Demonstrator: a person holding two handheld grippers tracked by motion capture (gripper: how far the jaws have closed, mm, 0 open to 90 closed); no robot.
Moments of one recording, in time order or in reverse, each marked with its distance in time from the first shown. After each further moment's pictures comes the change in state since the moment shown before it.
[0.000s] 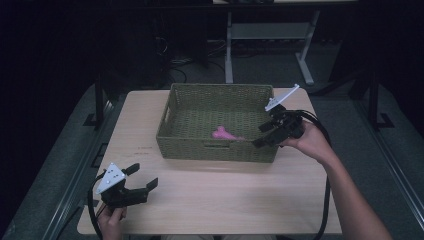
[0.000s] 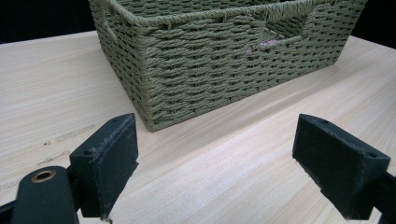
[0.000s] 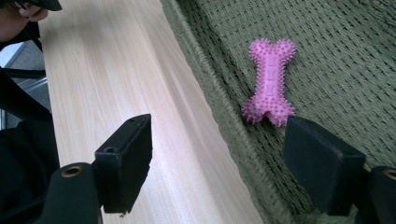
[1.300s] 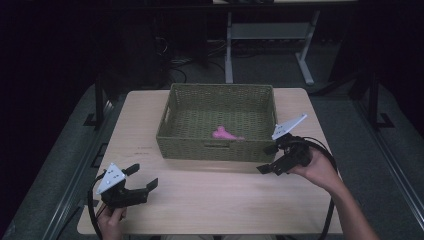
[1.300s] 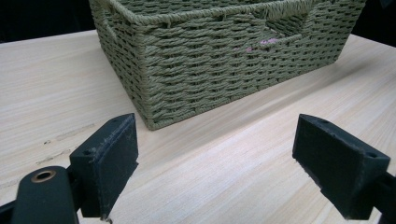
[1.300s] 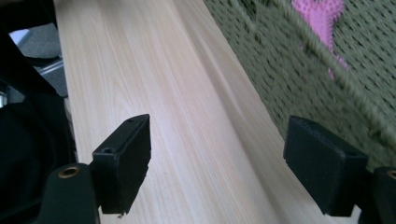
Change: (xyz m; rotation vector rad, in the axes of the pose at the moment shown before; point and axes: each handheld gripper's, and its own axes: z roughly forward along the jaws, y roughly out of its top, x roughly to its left) left arm 0.000 0.000 -0.001 0.004 0.002 0.006; right arm 0.036 -0.058 0.012 -0.007 0.005 -0.028
